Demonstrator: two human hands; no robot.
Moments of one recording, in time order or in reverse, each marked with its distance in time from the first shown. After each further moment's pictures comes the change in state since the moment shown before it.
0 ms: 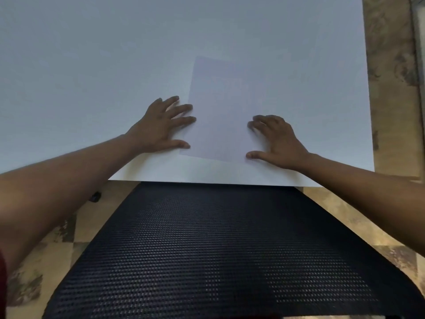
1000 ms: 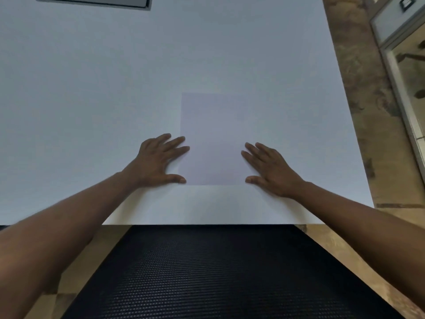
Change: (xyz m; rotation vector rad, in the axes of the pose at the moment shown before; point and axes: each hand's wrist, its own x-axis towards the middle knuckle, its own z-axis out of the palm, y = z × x) left_hand 0.016 -0.015 0.010 -0.035 -0.078 -0.173; right_hand 0.026 0.029 0.002 -0.170 -0.084 -0.106
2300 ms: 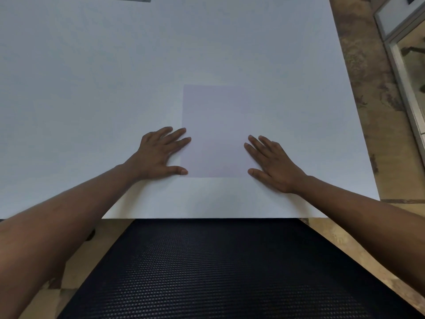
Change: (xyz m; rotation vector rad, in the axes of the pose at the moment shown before) left_hand 0.000 0.000 0.001 0.035 -0.021 -0.017; right_hand -0.004 -0.007 0.002 0.006 0.012 -0.017
